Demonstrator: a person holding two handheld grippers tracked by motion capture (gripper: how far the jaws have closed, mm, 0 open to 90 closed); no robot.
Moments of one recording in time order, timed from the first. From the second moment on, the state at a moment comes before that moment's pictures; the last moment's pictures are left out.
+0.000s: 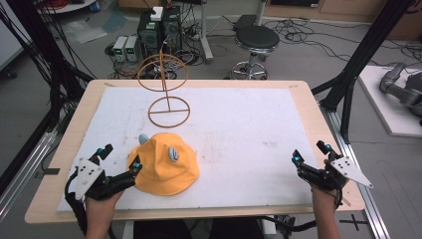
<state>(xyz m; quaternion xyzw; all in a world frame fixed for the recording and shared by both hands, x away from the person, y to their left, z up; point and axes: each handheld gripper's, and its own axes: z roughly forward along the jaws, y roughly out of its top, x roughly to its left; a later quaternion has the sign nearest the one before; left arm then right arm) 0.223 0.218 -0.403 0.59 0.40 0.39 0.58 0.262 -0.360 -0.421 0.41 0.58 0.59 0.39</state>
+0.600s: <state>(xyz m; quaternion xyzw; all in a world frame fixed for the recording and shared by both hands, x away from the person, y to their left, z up) 0.228 0.178 -0.415 0.65 0.38 0.36 0.54 0.263 -0.359 -0.423 0.41 0.58 0.59 0.39</state>
